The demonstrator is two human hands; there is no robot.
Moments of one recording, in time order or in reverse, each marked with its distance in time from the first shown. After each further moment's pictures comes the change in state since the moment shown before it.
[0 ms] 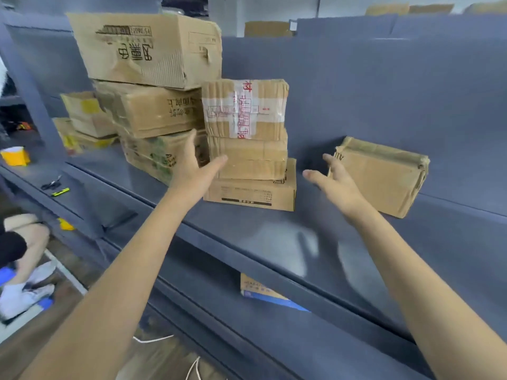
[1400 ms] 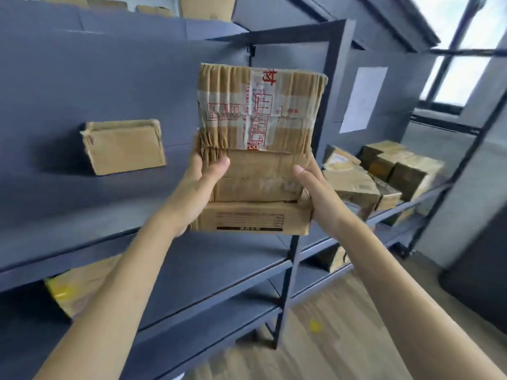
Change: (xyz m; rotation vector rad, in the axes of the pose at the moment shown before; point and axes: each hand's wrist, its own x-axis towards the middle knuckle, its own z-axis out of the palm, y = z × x) left_hand -0.249 0.141 0.076 -0.429 -1.197 0.311; right_hand -0.386 -0.032 -0.106 0.084 0.656 0.076
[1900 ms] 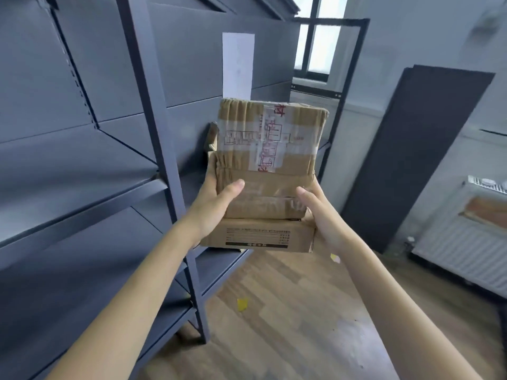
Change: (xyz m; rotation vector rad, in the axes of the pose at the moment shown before) left_hand 0.055 -0.004 0.273 -0.088 -0.485 0.034; right_hand -0.125 0.065 -0.224 -0.042 0.396 0.203
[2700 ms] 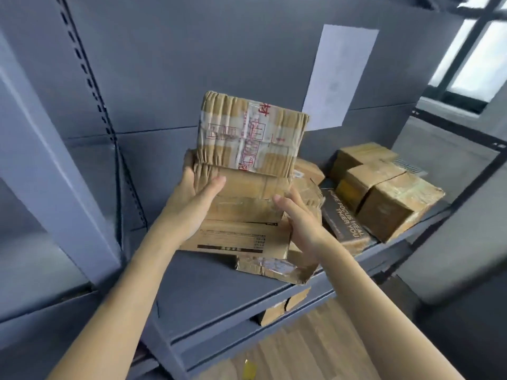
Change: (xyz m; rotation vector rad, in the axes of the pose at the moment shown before) left_hand 0.266 -0.042 -0.084 0.135 0.565 -0.285; right_hand 0.382 0.070 0.012 0.069 -0.463 0.190
